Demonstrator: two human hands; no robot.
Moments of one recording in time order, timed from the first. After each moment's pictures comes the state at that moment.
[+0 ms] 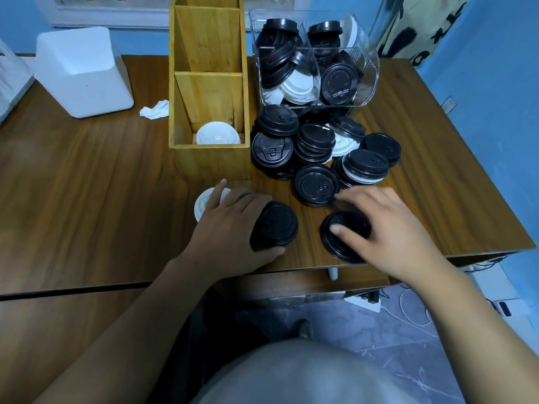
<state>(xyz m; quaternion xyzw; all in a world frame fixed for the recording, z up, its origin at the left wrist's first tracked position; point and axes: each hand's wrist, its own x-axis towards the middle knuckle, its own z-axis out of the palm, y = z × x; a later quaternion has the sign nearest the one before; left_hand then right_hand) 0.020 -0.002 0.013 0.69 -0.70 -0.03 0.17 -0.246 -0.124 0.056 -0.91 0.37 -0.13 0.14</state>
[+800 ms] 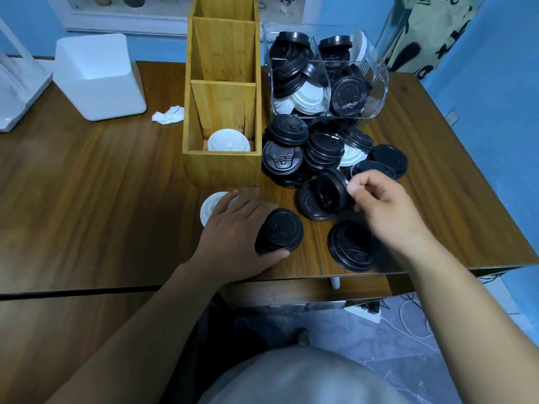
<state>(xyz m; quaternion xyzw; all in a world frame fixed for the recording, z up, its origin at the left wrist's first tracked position) 0.024 0.000 0.006 0.69 -0.69 0.00 0.22 -0.201 -0.144 0.071 -0.72 0.45 -0.27 0.46</state>
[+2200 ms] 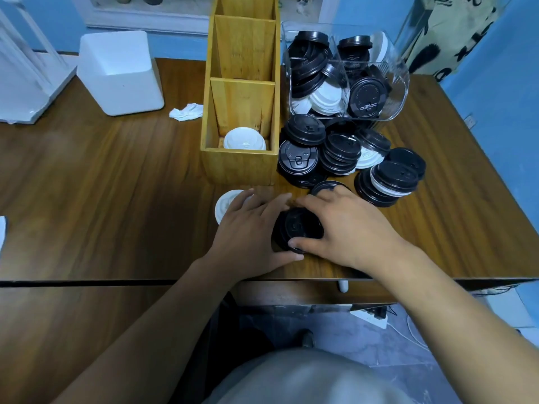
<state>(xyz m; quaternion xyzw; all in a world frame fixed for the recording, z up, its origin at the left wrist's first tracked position) 0.026 -0.005 -0.001 0.70 -0.68 -0.01 0.21 -0.149 -0.113 0.075 -0.96 0.27 0.04 0.04</state>
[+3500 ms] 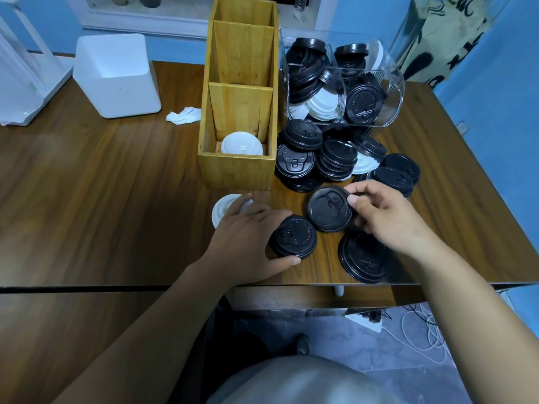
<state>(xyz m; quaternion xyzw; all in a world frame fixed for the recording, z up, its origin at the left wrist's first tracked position) 0.027 -0.002 0.006 0.69 -0.70 -0.03 0.21 -0.189 -0.154 0.065 -0.75 0.45 -0.19 0.45</state>
